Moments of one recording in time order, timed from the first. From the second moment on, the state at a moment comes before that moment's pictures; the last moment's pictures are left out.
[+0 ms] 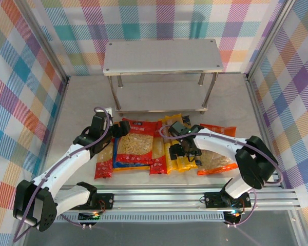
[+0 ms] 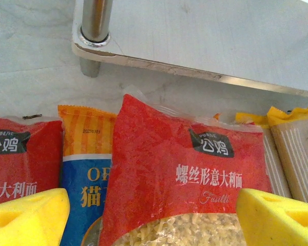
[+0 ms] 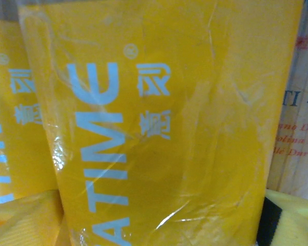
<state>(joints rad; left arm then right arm) -0.39 1.08 0.71 -0.32 -0.05 -0.50 0.79 1.55 0.94 -0.83 0.08 0.58</state>
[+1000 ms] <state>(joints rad) -0.39 1.09 0.70 -0.32 -0.05 -0.50 0.79 1.54 0.94 -0.84 0.07 0.60</state>
